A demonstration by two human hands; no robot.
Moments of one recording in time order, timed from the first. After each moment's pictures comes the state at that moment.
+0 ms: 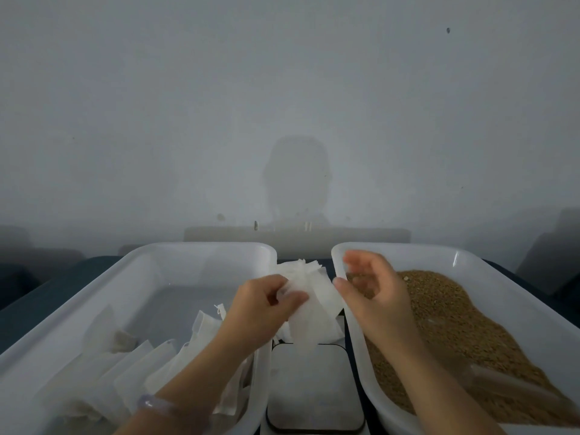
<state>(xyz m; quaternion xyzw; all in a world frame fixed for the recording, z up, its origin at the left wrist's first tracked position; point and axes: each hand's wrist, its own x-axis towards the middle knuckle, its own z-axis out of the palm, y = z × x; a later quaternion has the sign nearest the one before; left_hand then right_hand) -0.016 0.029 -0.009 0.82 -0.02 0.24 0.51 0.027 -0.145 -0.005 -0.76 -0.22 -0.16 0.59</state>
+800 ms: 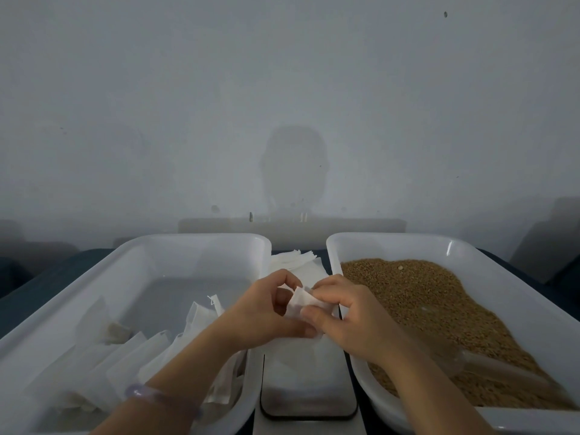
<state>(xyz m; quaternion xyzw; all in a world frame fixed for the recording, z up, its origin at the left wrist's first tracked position) -0.025 0.025 -0.006 0.81 -0.10 0.03 0.58 0.017 -0.147 -0.010 -0.80 -0.40 -0.04 0.45</state>
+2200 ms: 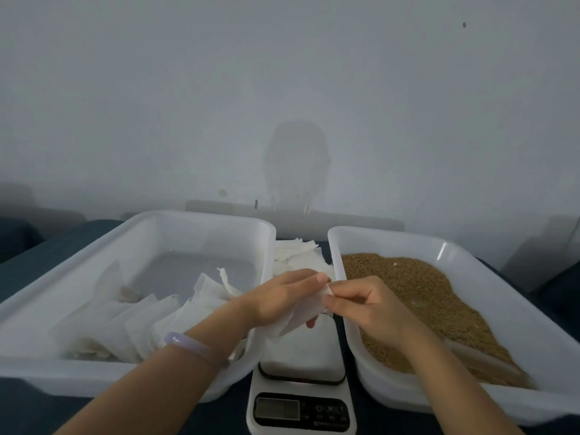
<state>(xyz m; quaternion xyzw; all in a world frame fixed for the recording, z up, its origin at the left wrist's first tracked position) -0.029 0.008 -0.012 0.81 -0.15 -0.05 0.57 0.003 -0.173 -0.003 -0.76 -0.43 0.11 0.48</state>
